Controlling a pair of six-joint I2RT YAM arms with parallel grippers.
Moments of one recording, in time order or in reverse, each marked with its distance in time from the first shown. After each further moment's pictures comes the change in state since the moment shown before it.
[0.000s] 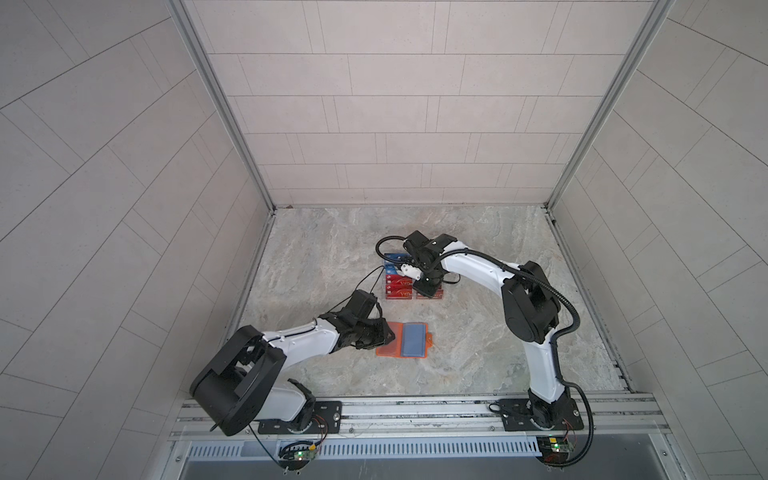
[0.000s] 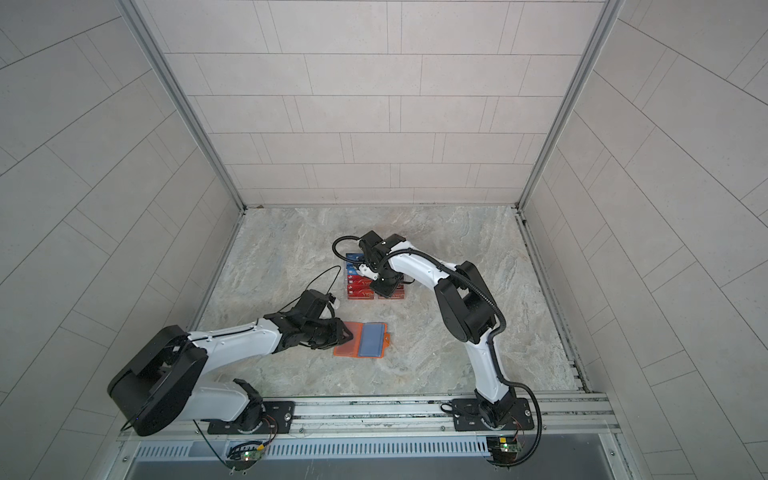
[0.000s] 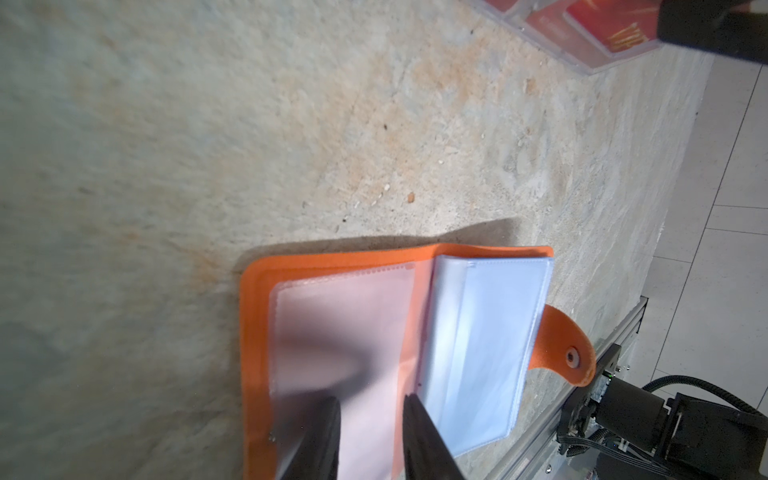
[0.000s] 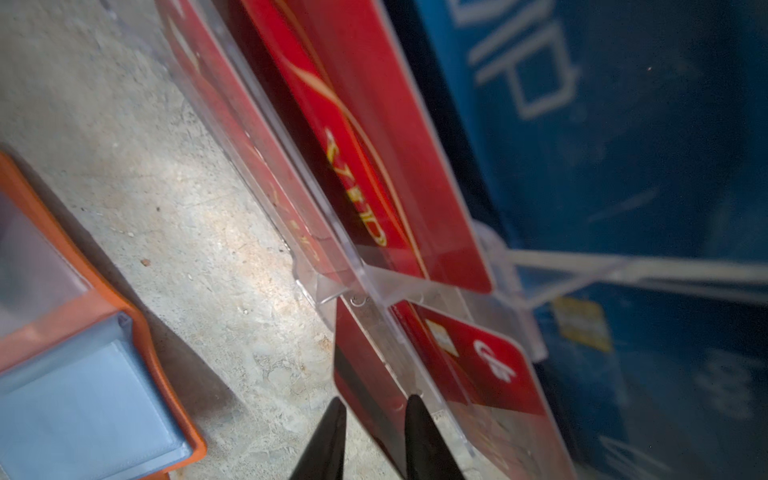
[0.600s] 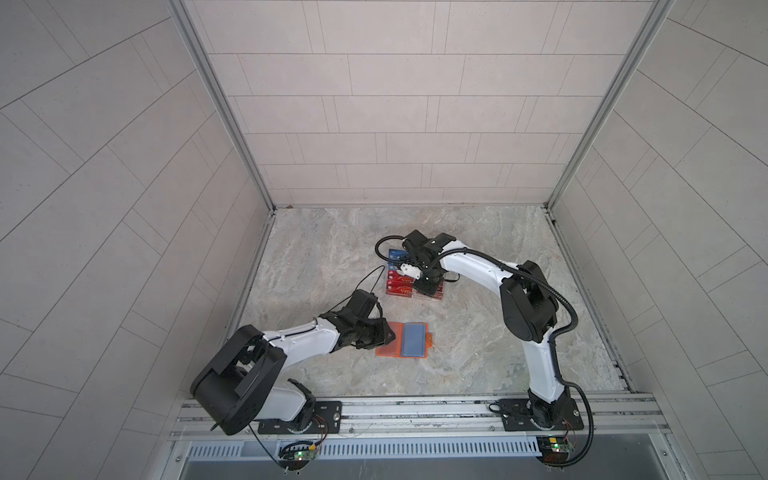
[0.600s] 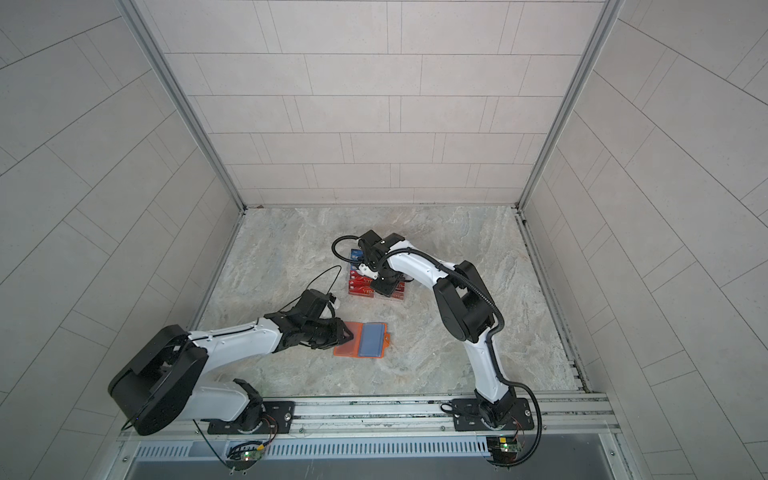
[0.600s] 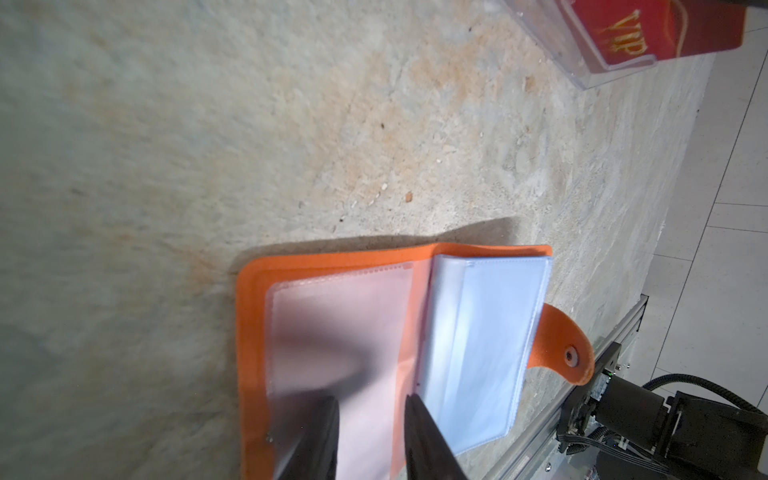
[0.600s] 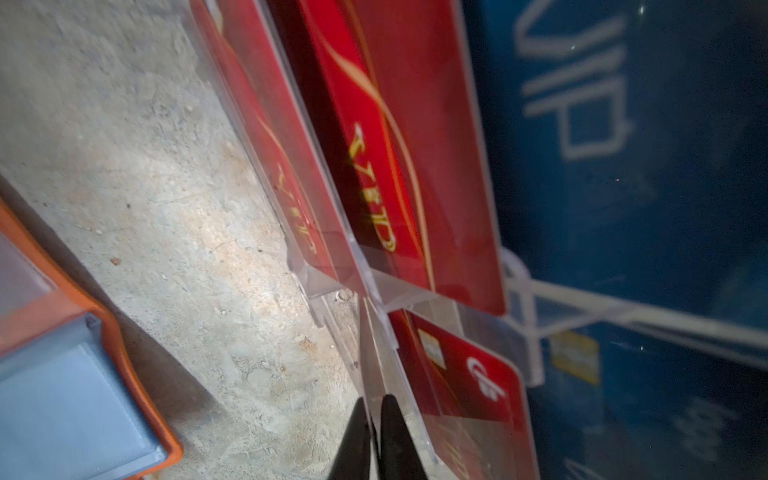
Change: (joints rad) left arm 0.000 0.004 0.008 -0.011 0.003 0.005; right arm 0.000 0.016 0.023 -0.009 0.035 -0.028
